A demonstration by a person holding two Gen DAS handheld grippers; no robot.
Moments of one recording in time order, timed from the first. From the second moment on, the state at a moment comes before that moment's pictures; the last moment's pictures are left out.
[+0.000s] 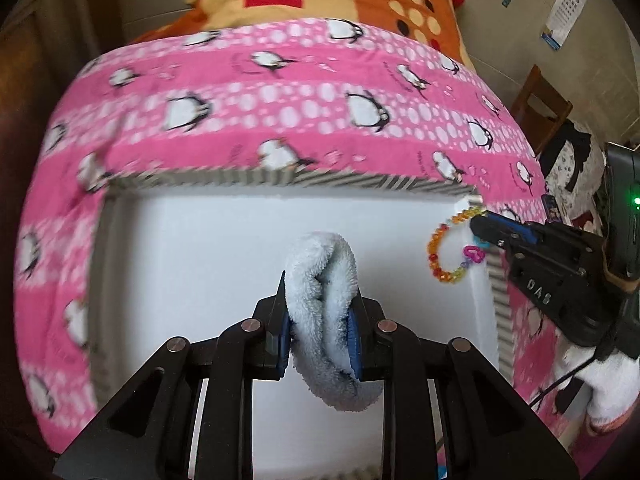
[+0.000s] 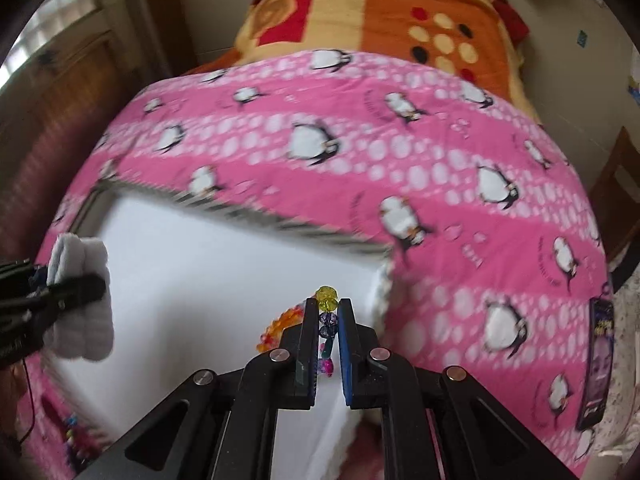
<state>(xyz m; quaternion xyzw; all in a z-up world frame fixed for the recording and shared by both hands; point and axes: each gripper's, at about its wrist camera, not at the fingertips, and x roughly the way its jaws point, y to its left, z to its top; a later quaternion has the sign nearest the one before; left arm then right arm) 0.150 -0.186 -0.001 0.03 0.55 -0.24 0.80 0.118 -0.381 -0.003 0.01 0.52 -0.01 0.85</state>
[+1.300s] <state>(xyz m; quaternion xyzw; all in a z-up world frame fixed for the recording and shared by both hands) 0.087 -0.165 0.034 0.01 0.52 -0.23 0.83 -0.030 -0.350 0.044 0.11 0.44 0.03 0.89</state>
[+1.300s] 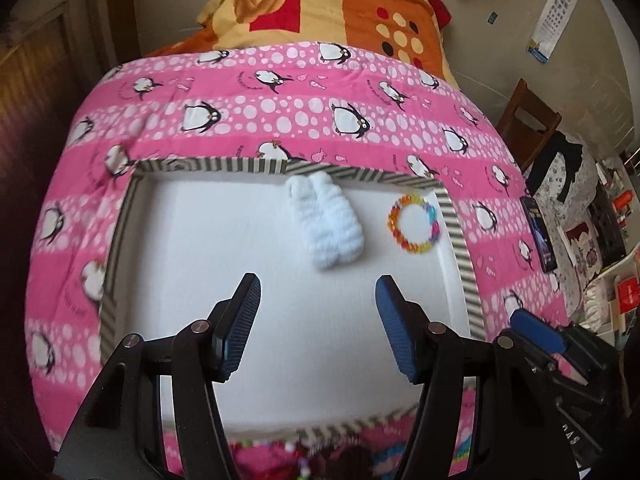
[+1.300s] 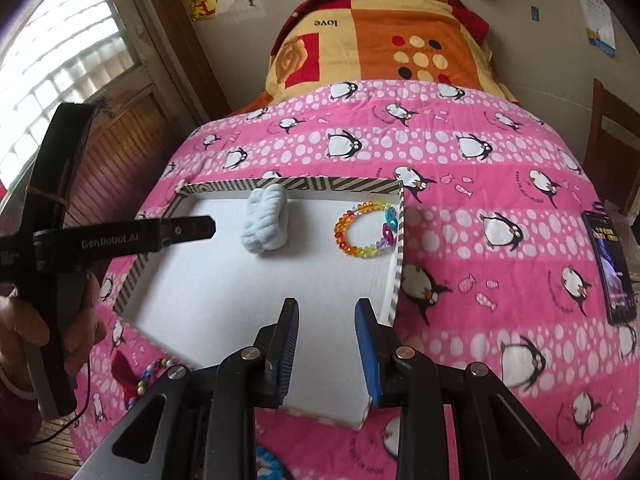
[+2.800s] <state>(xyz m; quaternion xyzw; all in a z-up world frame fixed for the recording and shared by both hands) -0.085 -0.127 0.040 0.01 0.51 -0.16 0.85 -0.151 -0.334 0.045 0.13 0.45 0.01 0.88</state>
